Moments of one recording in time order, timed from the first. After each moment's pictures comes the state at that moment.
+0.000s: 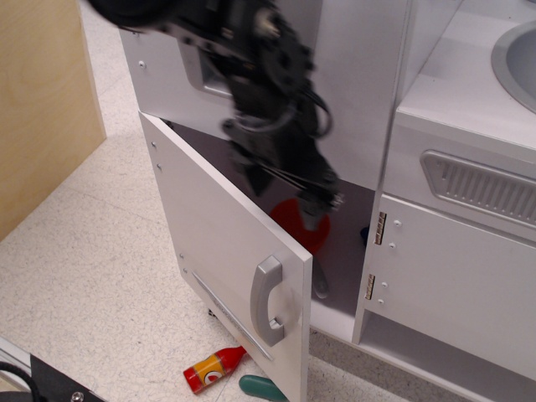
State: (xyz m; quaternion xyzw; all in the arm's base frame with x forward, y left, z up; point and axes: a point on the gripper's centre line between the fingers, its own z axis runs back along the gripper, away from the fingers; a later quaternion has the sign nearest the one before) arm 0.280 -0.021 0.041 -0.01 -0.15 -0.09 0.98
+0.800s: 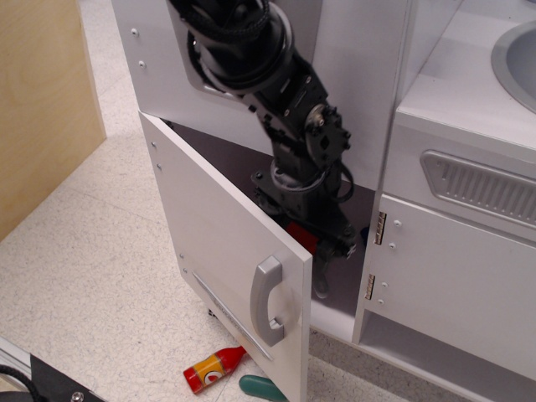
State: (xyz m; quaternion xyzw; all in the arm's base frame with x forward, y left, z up) arm 0.288 -0.016 -0.025 0.02 -0.10 -0.09 0.99
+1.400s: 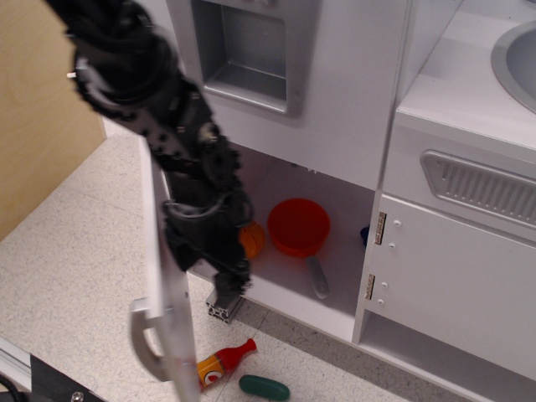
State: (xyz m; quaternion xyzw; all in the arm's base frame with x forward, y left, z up) arm 0.228 0.045 -0.037 0.02 -0.04 -0.11 0.99
